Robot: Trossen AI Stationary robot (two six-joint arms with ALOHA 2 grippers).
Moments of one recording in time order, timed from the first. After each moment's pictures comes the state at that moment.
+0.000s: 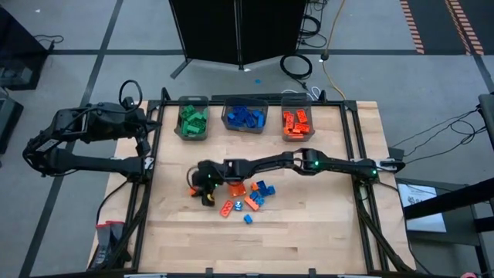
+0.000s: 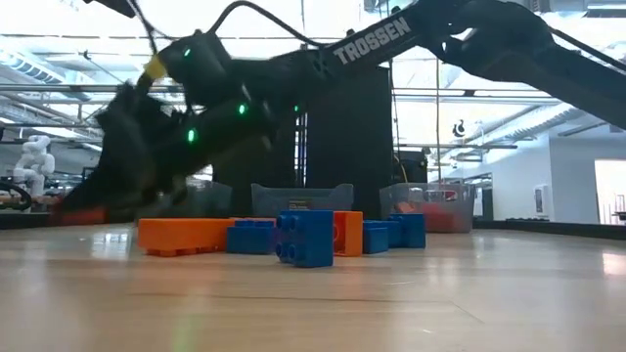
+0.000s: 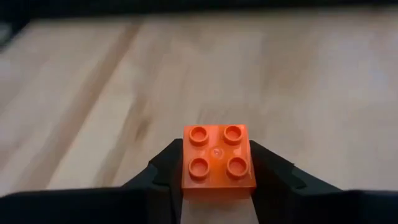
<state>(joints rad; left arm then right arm) 0.18 0.73 1.30 -1.27 -0.30 -0.01 0.01 2.67 2.20 -0.07 -0.23 0.06</state>
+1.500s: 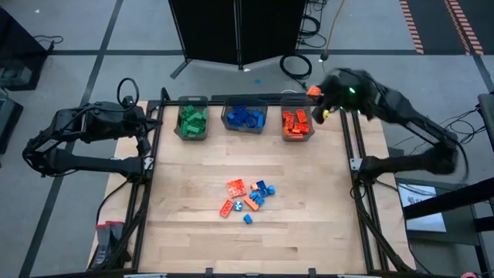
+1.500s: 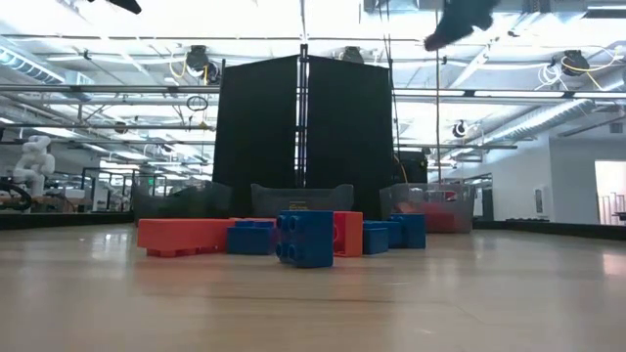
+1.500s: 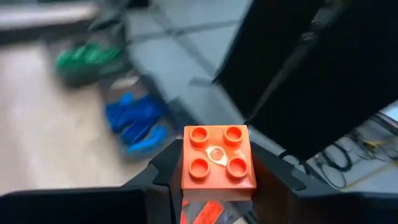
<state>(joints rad) 0.18 0.73 1.30 -1.23 -0.30 -0.02 -0.49 1.08 1.35 -0.80 0.27 -0.10</state>
